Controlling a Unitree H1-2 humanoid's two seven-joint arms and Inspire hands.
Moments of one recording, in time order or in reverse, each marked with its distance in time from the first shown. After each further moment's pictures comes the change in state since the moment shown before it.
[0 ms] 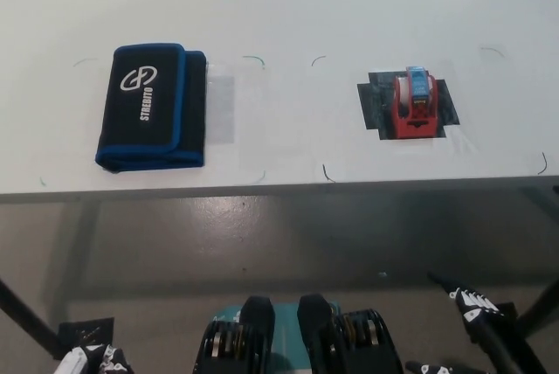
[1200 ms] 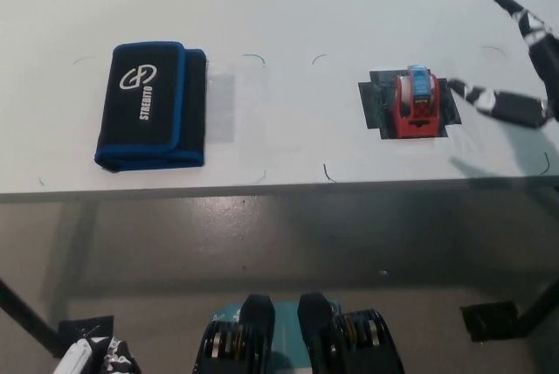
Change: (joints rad) left_arm -0.030 0.002 0.000 0.025 0.002 -0.034 -0.019; right_arm -0.719 -0.033 -0.212 0.144 0.076 0.273 0.177
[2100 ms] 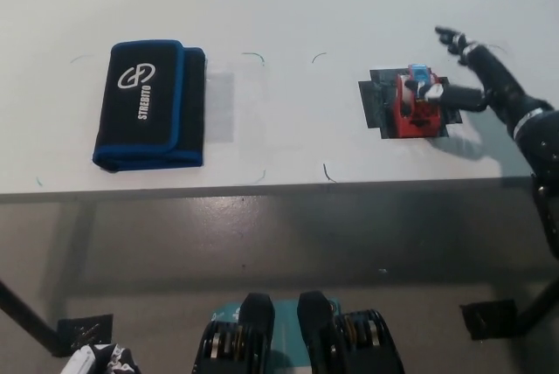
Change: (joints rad) left_arm 0.011 -0.004 -0.003 0.000 0.000 -0.001 -0.016; right_arm -0.181 0.095 0.035 0.556 0.131 0.022 0.051
